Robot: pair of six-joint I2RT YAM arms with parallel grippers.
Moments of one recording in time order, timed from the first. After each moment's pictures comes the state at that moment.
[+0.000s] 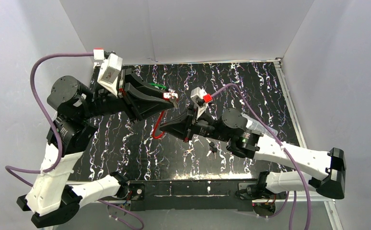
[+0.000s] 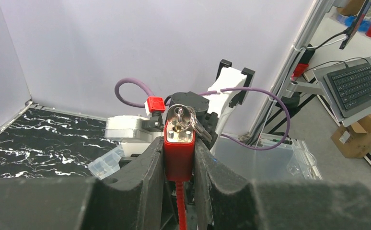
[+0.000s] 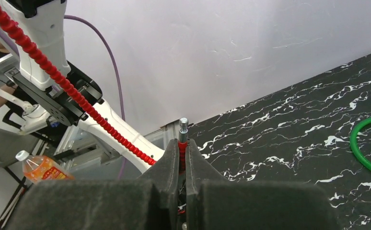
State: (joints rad) left arm -0.66 1.02 1.68 -0.40 0.76 -0.35; right arm 1.20 1.14 1.02 0.34 -0.21 0.41
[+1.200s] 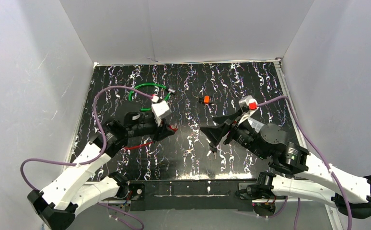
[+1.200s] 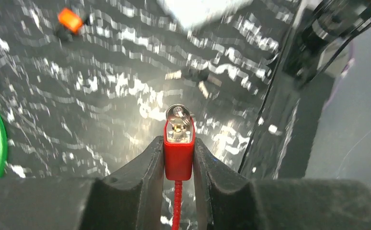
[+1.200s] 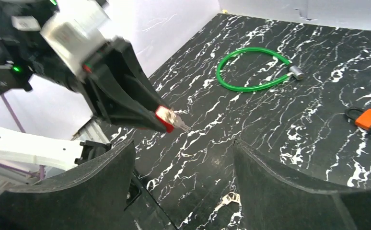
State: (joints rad) left arm -0.66 0.88 0.96 -0.57 0.48 0.13; right arm 1.20 0.68 0.88 -0.19 0.30 0.40
